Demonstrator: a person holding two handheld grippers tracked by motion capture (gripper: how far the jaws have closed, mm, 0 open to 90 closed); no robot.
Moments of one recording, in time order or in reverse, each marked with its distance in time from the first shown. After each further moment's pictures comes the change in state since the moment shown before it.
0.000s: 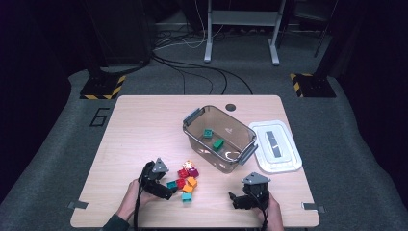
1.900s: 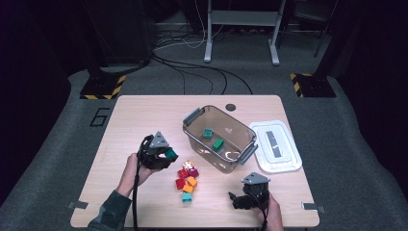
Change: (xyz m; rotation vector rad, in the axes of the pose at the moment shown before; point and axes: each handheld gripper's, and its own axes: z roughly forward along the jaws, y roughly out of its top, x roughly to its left) left arm 0.025 0.077 -0.047 -0.121 0.036 0.062; right arm 0.000 0.000 0.000 0.002 -0.001 0.004
